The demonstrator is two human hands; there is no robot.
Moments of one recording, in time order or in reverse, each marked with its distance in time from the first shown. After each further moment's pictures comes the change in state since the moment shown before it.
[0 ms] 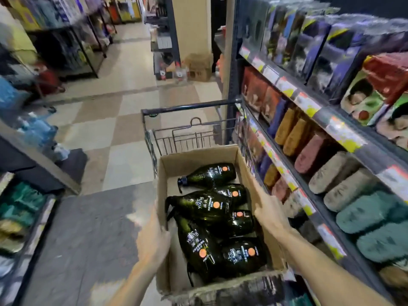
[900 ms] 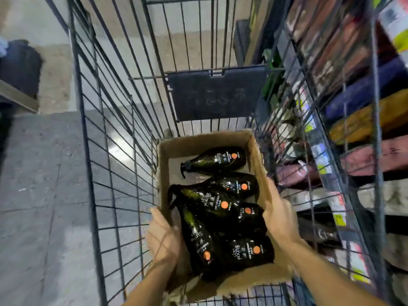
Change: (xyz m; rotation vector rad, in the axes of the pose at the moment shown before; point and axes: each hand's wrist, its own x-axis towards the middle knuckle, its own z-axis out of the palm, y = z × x) left_hand 0.146 -0.142 0.301 0.173 -0.228 -0.513; right_hand 0.139 0.137 0.330 0.001 -0.236 0.153
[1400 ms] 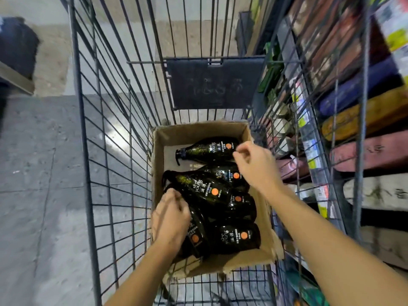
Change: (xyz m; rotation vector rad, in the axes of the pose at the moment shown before) left_hand -0.011 0.020 0.004 -0.174 0.120 0.321; right_hand 0.045 -0.084 -0.057 0.105 -0.023 -0.219
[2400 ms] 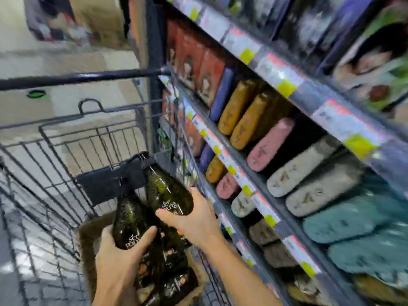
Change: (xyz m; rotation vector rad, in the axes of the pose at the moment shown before) left_hand -0.066 0.177 -0.139 -0.607 -0.229 -0.016; right_hand -0.137 -0.086 -0.167 0.501 0.276 0.263
